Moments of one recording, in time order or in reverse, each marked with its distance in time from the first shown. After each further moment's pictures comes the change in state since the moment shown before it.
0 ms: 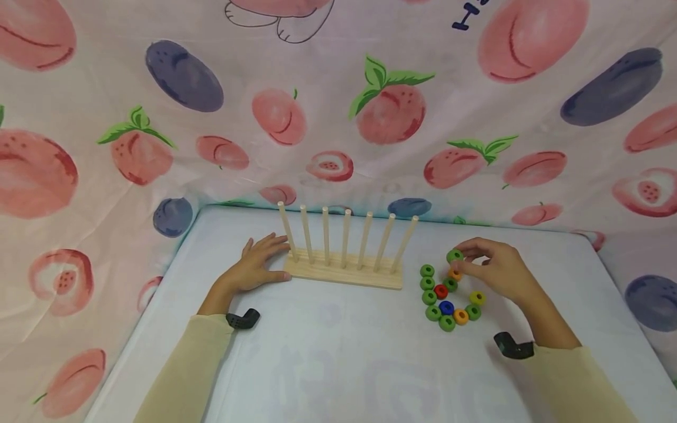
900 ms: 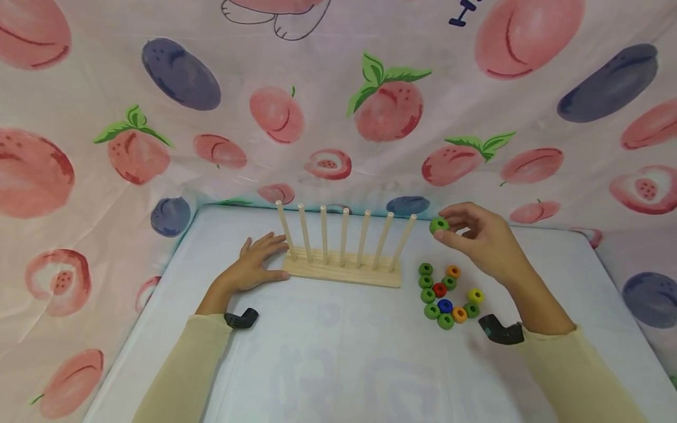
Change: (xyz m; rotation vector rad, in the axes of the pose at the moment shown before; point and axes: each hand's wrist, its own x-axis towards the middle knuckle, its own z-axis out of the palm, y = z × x) left_hand -0.001 0.000 0.000 -0.009 0.003 0.003; right_hand 0.012 -0.072 -0.016 0.151 0.122 0.008
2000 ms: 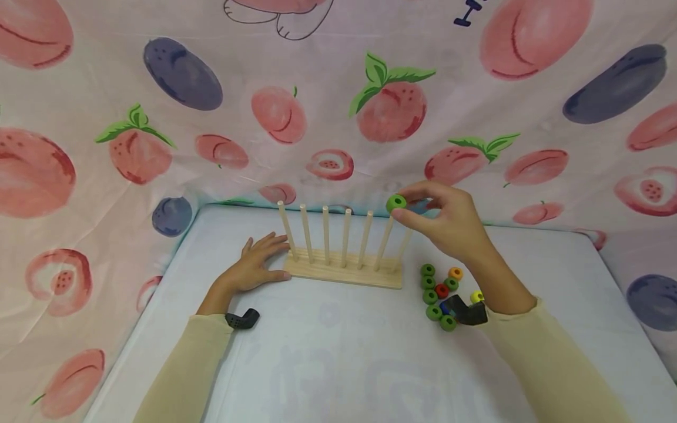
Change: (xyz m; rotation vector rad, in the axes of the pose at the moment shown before) left_hand 0.000 0.001 0.000 0.002 -0.003 -0.005; right_hand 0.026 -0.074 0.025 0.111 0.101 -0.312
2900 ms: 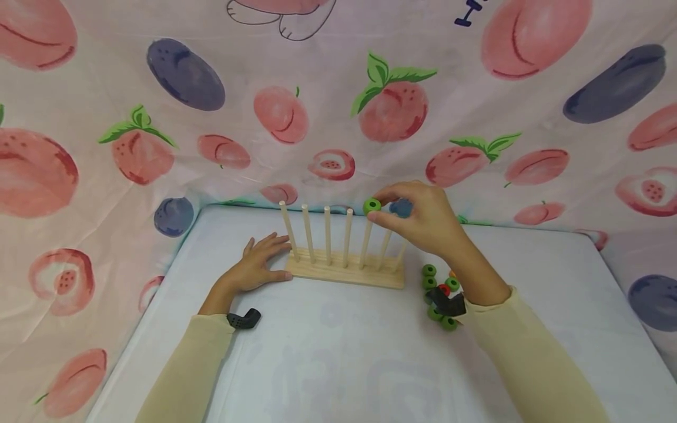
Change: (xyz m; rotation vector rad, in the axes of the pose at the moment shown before) left_hand 0.000 -0.001 0.000 -0.005 -0.010 0.009; right_hand 0.017 -0.013 0.022 -0.160 -0.105 -0.090
